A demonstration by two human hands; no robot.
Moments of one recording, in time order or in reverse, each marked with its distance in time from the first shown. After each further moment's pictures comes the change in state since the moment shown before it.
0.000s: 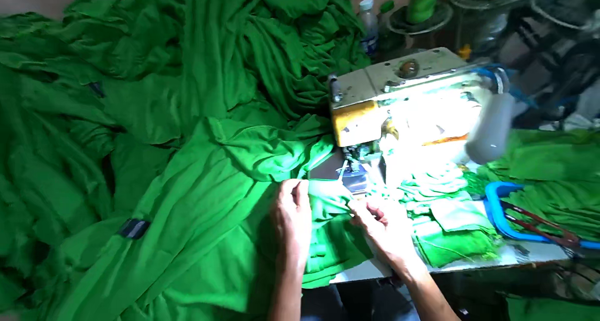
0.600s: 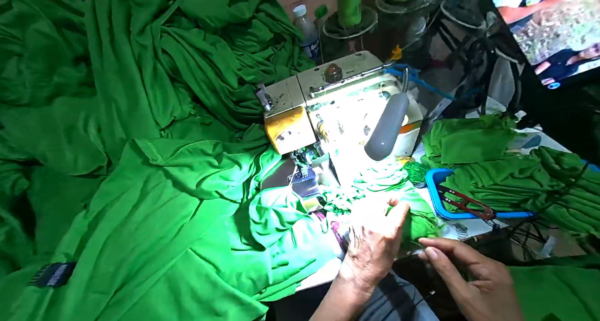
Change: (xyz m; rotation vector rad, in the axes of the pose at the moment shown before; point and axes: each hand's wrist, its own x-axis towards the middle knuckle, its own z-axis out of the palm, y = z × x) left_hand -0.080 0.113 0.080 -0.334 -0.250 0.710; right_hand -0.106 -0.010 -0.132 -0.206 0.269 0.065
